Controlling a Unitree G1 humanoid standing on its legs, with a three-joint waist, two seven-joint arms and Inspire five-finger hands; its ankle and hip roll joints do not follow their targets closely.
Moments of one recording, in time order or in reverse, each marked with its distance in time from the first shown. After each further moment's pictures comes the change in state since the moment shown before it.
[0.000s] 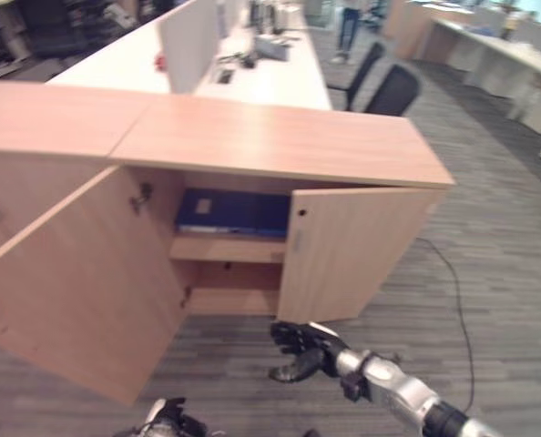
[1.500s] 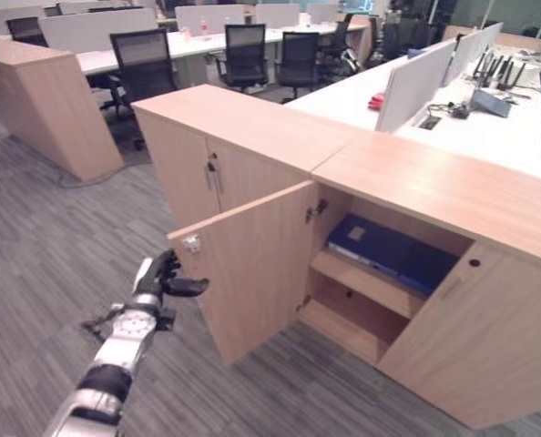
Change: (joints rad) left arm -0.266 0.348 -0.074 -0.576 -0.338 -0.015 -0.047; right arm 0.269 0.155 -0.881 0.909 -0.098 0.046 -0.187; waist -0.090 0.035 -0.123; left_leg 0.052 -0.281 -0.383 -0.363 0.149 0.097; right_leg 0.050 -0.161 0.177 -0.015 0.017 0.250
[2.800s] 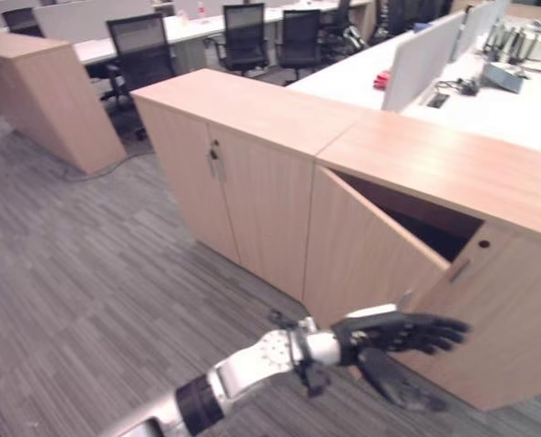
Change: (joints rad) left arm -0.066 -0.300 -0.719 -0.845 -0.295 0.120 -0.378; right arm -0.168 0.091 0.177 -0.002 0.069 -0.008 0.010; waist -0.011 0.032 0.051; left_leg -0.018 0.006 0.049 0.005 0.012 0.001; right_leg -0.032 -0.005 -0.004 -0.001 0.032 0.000
